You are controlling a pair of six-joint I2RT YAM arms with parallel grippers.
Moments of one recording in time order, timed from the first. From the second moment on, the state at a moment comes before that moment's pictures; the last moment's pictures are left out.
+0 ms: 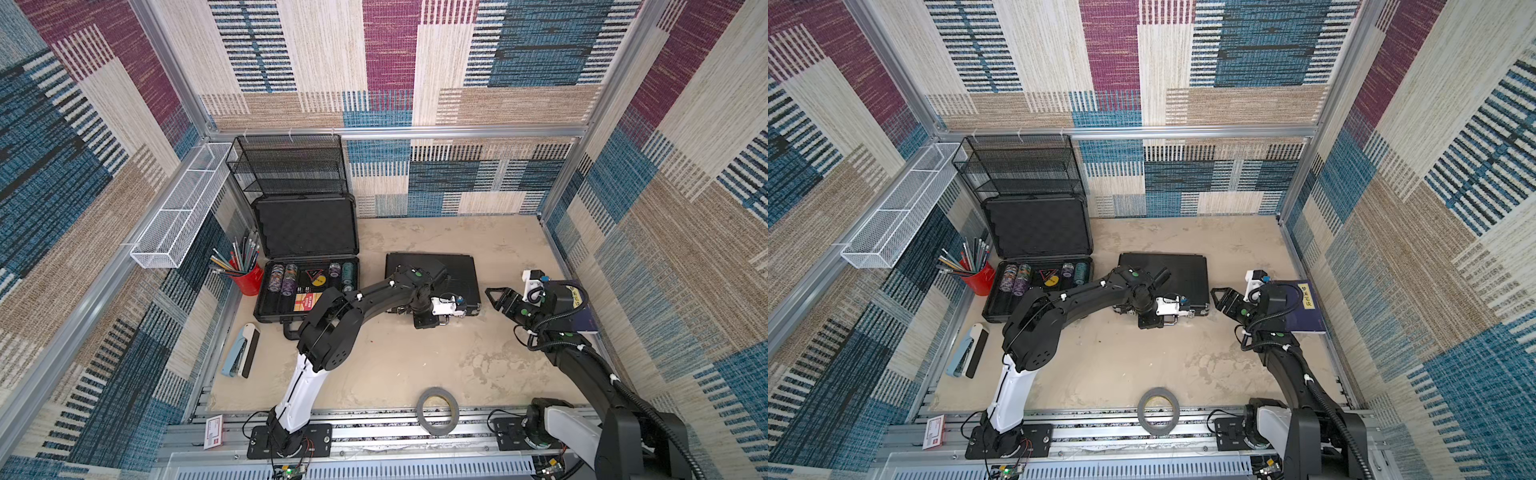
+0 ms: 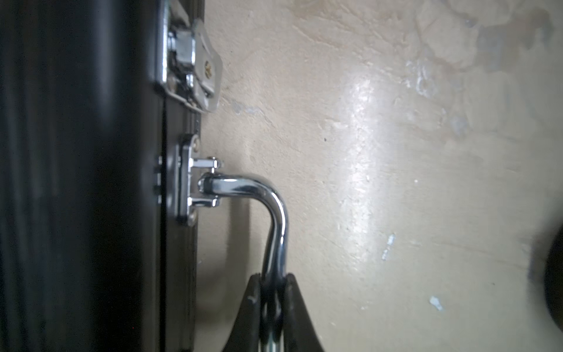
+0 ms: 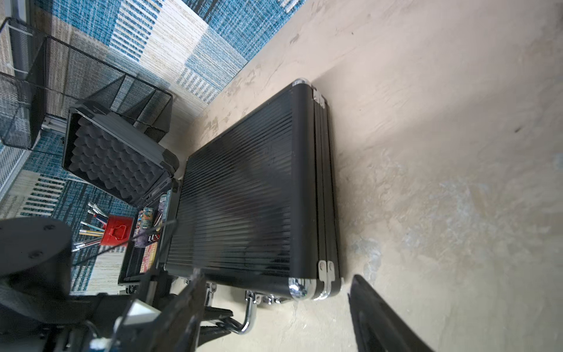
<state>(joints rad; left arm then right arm) -0.84 2.16 1.75 -0.88 0.25 0.68 -0.10 1.04 0.44 0.05 -0.53 0.59</state>
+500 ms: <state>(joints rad) -0.83 2.18 1.96 -0.98 0.39 0.56 -0.10 0.96 0.28 0.09 -0.66 0.69</state>
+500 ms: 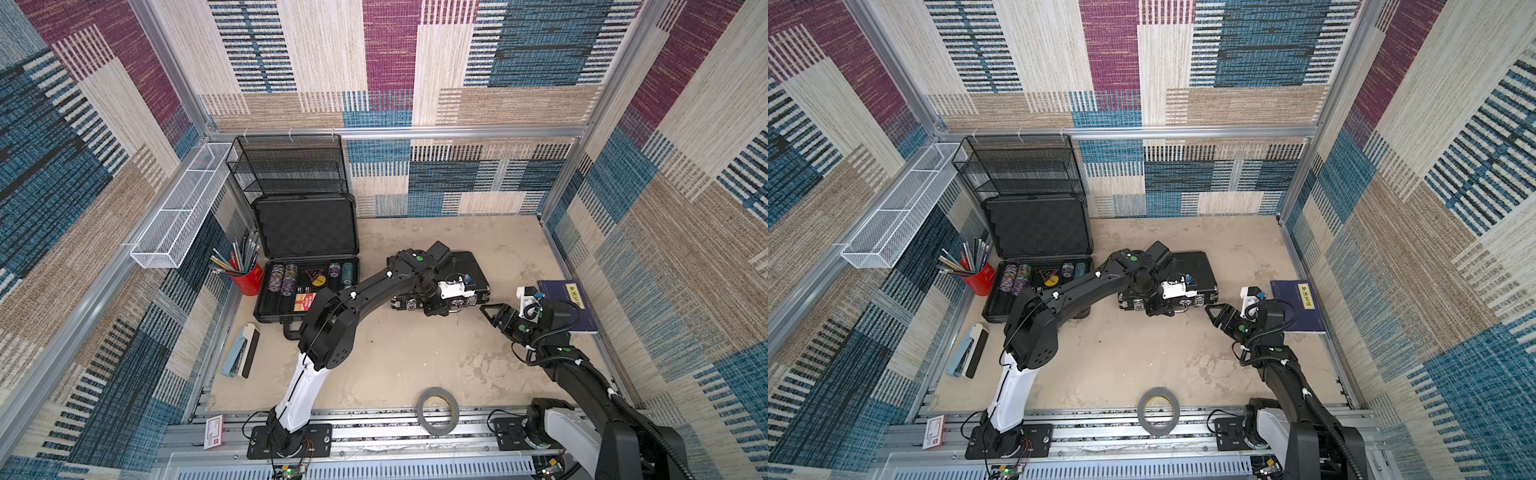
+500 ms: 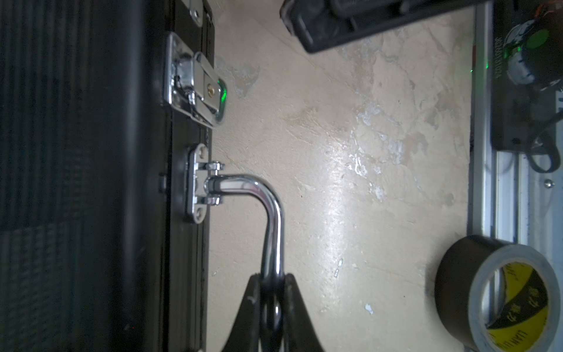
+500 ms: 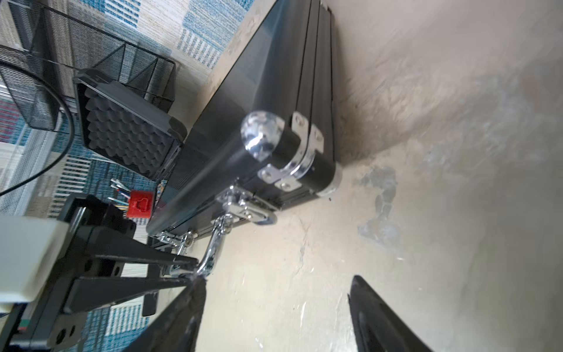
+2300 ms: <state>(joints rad) -0.83 2.18 2.03 -0.98 0.54 0.47 -0.01 1.06 0.18 0.65 -0.56 1.18</state>
